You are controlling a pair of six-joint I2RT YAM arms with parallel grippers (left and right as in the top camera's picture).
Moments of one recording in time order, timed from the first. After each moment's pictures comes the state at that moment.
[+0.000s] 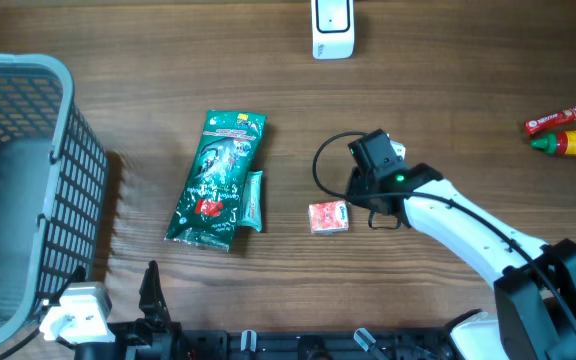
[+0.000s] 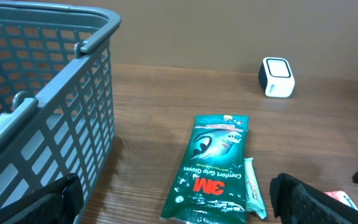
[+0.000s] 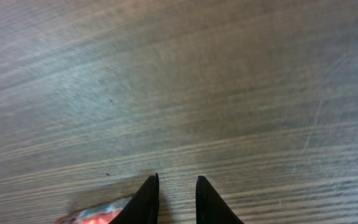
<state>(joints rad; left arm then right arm) -0.13 0.01 0.86 -1.12 -0.15 -0.11 0.49 1.57 0.86 -0.55 0.06 0.75</state>
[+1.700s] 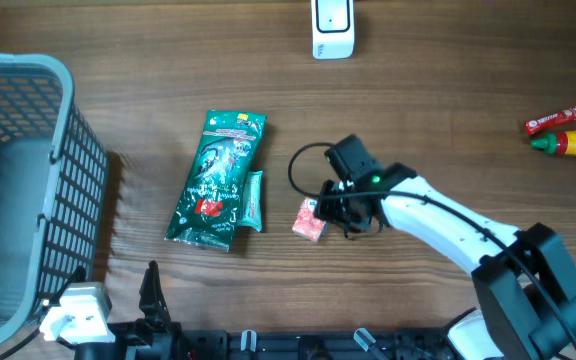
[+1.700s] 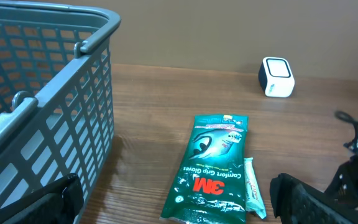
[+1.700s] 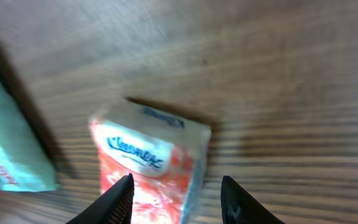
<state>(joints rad) -0.13 0.01 0.86 -1.12 -0.15 -0.11 0.60 1.65 0.87 -0.53 -0.26 0.91</state>
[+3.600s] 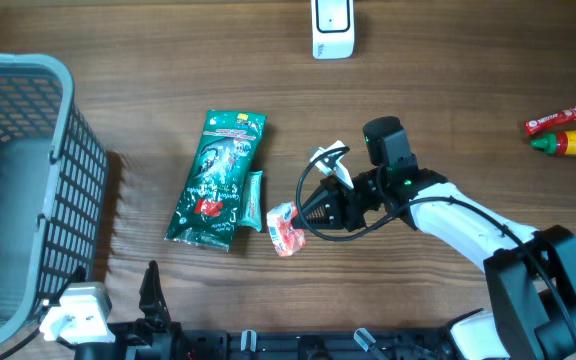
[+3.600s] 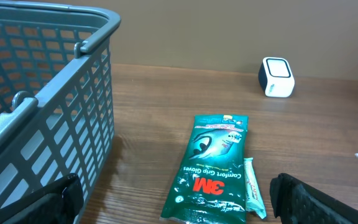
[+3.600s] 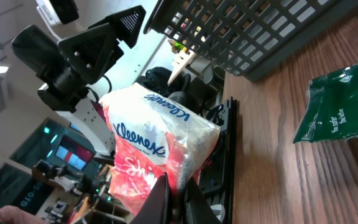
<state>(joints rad) -0.13 0.01 0.86 -1.12 -0.15 -0.11 0.42 1.61 0.75 0.06 -1.56 0.11</state>
